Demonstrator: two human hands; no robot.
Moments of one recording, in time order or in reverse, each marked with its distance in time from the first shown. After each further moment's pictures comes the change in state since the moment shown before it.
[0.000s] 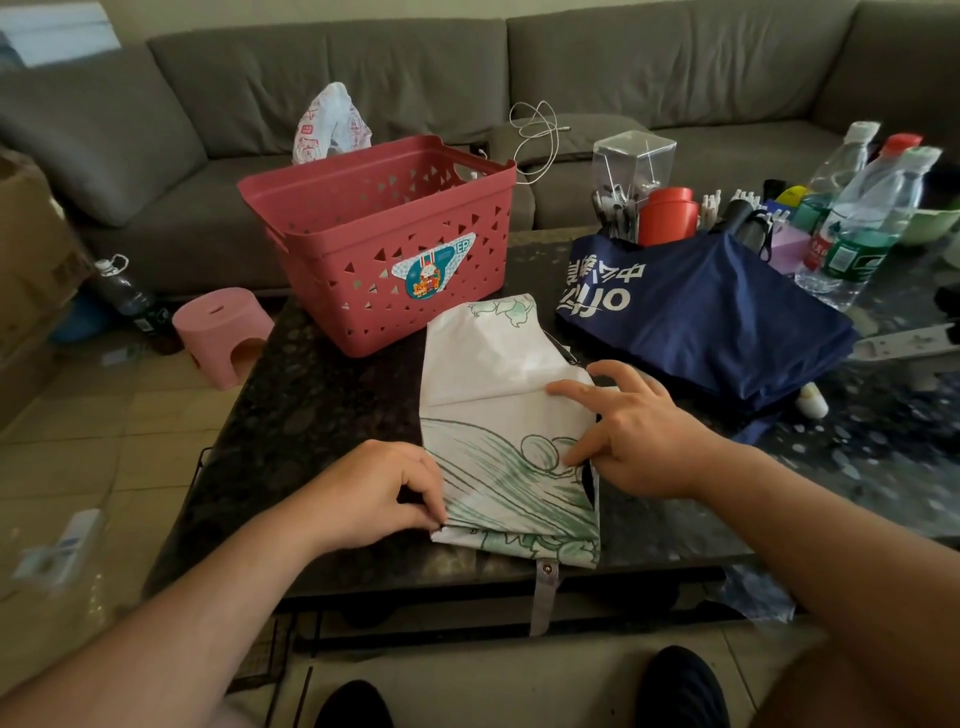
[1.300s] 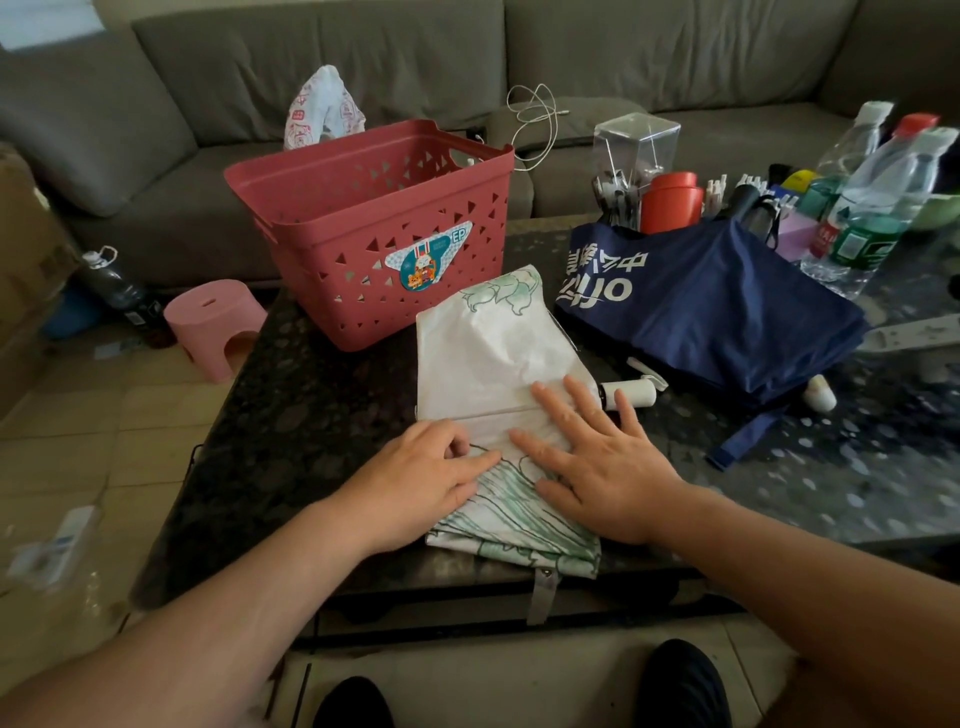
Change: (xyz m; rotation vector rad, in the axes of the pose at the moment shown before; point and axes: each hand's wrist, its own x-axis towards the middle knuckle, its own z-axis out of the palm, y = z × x) left_hand 0.038 -0.007 0.039 0.410 0.030 0.039; right_hand 0.005 -0.022 0.057 -0.149 -0.020 0.047
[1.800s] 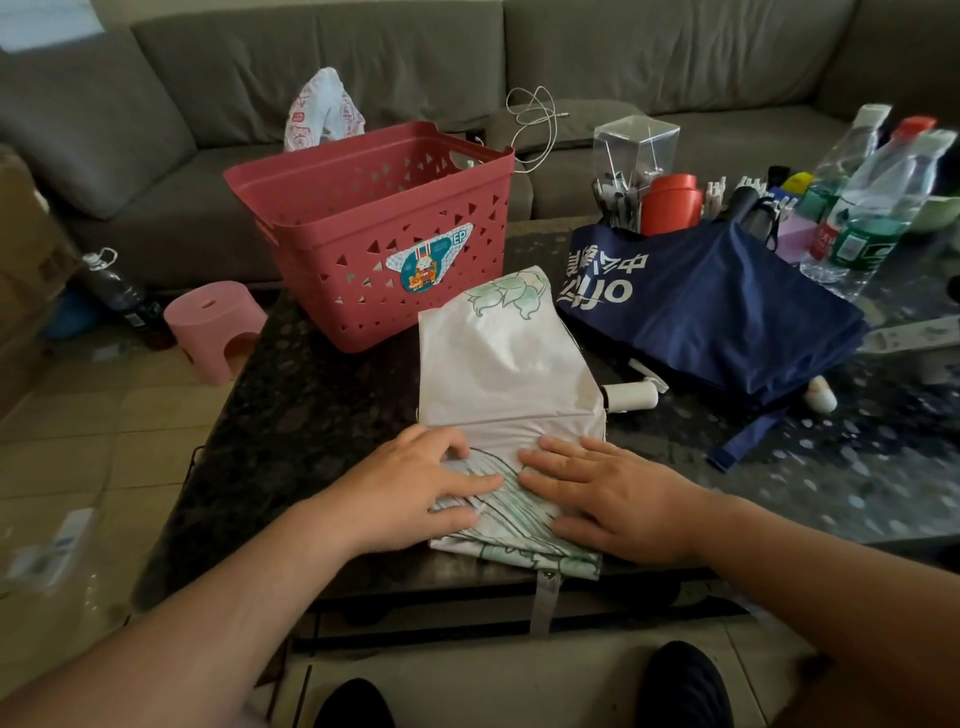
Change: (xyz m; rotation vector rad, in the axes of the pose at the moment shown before) left_hand -0.011 0.000 -0.021 -0.057 -0.134 0.017; right_hand -0.013 0.019 0.013 0.147 -0.019 -0.362
